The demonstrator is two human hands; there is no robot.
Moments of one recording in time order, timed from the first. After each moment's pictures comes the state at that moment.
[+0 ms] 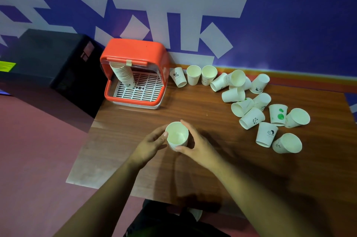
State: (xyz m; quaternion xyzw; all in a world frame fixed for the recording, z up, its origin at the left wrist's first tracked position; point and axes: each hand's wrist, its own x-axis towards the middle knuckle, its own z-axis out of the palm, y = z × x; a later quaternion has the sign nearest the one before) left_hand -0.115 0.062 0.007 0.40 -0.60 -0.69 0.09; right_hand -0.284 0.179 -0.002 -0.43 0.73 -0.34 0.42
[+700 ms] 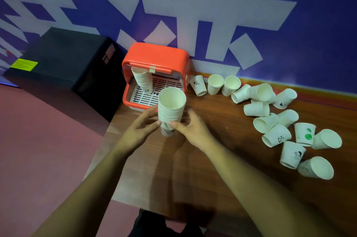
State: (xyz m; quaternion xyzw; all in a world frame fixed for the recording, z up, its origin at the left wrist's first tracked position) left_hand -0.071 -0.047 0.042 0.36 -0.64 -0.65 0.20; right_hand -0.252 0.037 0.021 -0.37 0.68 -0.46 0.44
